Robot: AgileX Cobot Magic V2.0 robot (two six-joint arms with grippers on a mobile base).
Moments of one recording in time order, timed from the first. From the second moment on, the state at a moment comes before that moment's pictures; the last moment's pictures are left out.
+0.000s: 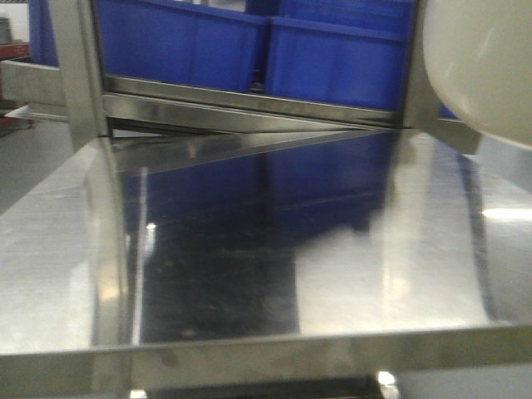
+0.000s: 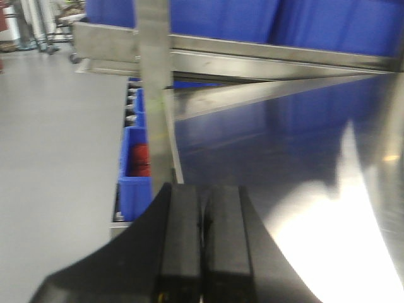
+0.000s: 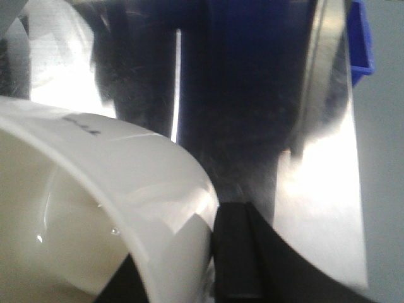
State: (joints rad) left arm -0.17 -0.01 0.01 0.02 0.19 -0.01; right arm 0.34 0.70 -0.83 0.03 0.79 0.18
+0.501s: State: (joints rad) left arm -0.17 -0.01 0.01 0.02 0.18 -0.01; right arm 0.34 0.70 -0.83 0.03 0.79 0.18
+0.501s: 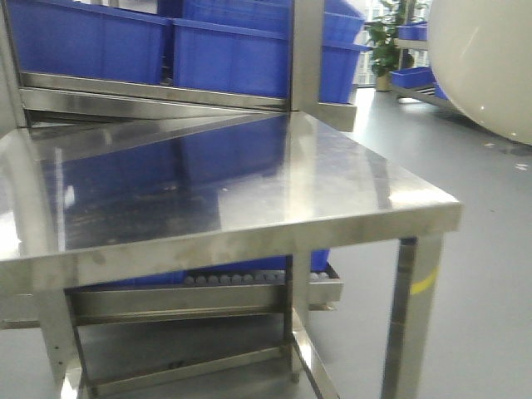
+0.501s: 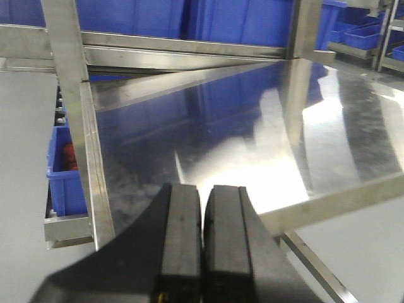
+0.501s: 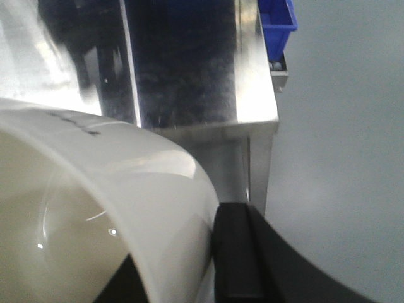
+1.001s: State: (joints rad) left arm -0.17 -0.01 0.01 0.02 0.18 -0.01; right arm 0.34 0.70 -0.83 0.03 0.79 0.18
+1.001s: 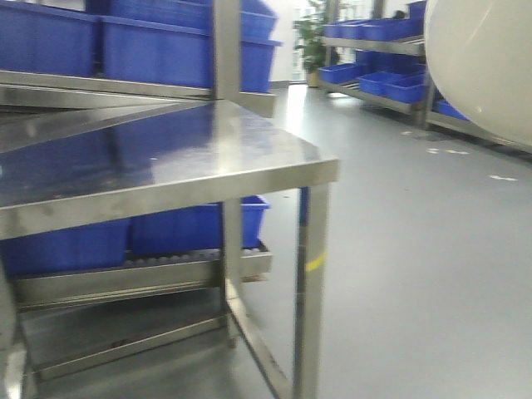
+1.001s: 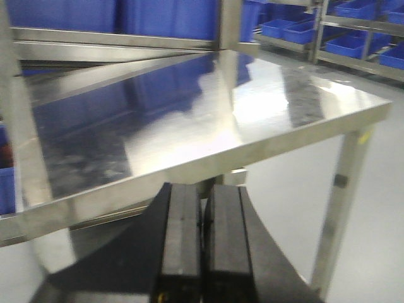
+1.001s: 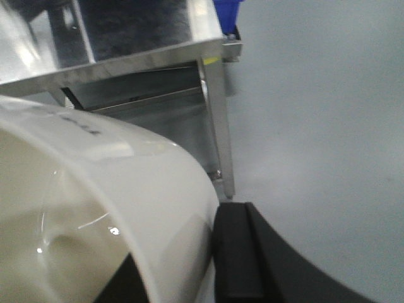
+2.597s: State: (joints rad) left arm -0.17 -0.01 0.01 0.02 0.18 -0.01; right arm 0.34 0.70 -0.83 0.03 0.79 0.18
